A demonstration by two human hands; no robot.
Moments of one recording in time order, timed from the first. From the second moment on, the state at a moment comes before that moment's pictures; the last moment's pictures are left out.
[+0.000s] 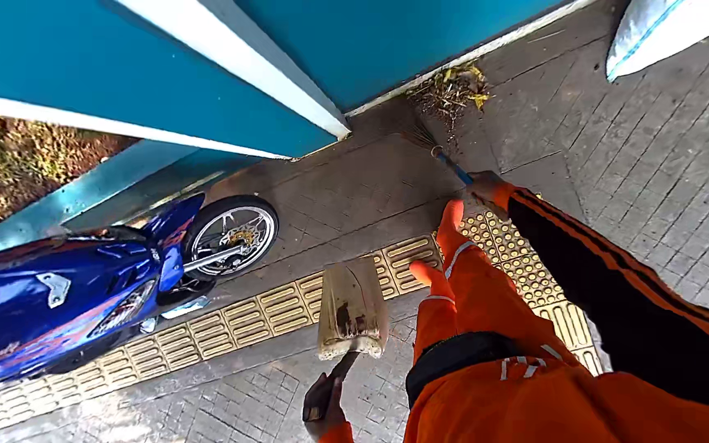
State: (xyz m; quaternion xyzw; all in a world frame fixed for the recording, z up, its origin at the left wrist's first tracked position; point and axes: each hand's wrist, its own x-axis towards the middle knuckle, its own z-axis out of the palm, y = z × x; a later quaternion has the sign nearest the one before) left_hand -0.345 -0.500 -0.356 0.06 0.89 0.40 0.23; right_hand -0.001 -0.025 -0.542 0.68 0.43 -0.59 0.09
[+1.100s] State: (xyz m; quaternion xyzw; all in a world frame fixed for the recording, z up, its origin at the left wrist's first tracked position) left_hand -0.414 0.164 -0.679 0.46 0.79 0.17 0.37; right_hand -0.077 0.057 -0.592 0.72 0.47 -0.49 0.16
